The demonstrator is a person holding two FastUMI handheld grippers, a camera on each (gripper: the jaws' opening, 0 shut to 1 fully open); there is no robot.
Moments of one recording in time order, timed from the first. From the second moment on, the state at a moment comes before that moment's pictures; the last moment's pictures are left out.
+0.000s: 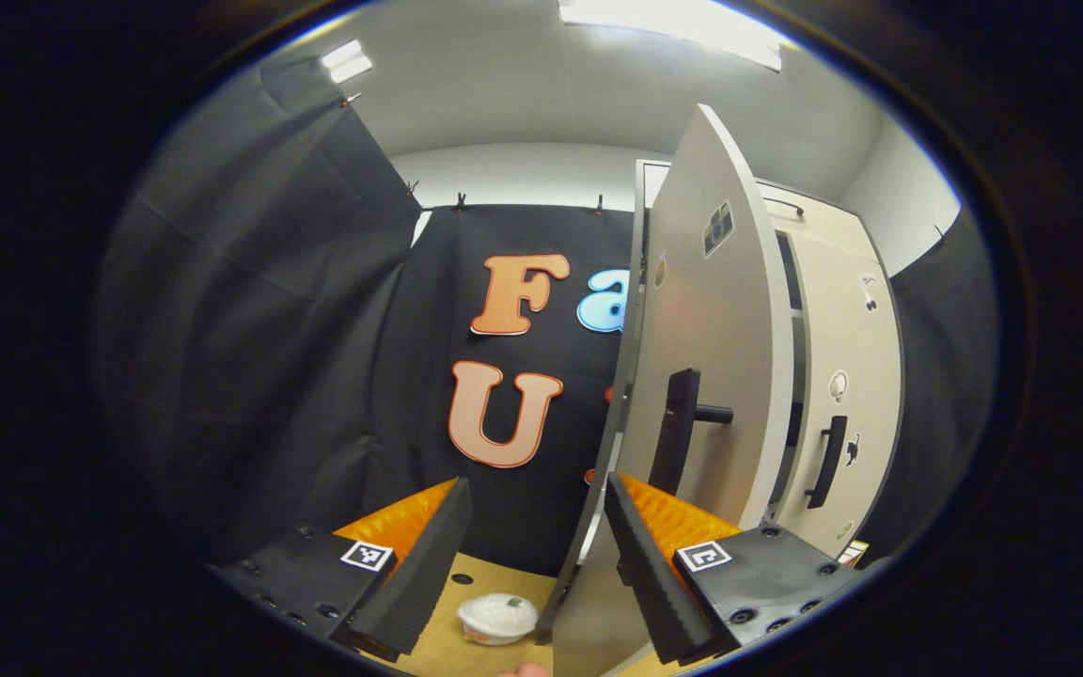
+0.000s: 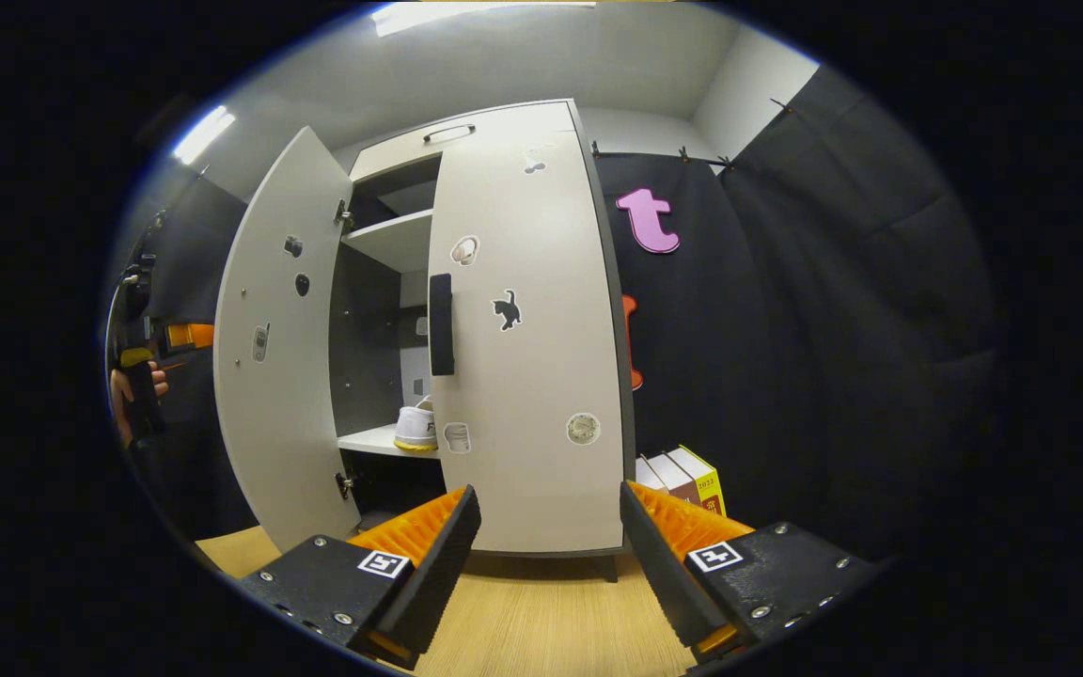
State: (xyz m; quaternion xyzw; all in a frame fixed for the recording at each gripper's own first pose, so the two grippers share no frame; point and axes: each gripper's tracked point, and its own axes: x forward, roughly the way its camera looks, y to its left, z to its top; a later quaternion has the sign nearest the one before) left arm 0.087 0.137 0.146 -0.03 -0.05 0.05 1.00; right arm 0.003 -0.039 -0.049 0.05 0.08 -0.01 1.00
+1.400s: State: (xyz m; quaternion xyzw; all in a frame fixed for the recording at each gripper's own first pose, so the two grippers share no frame) left arm 0.178 -0.073 0.098 -0.06 0.02 -0.14 0.99; right arm -0.015 -0.085 -0.055 0.04 0.09 -0.08 0.99
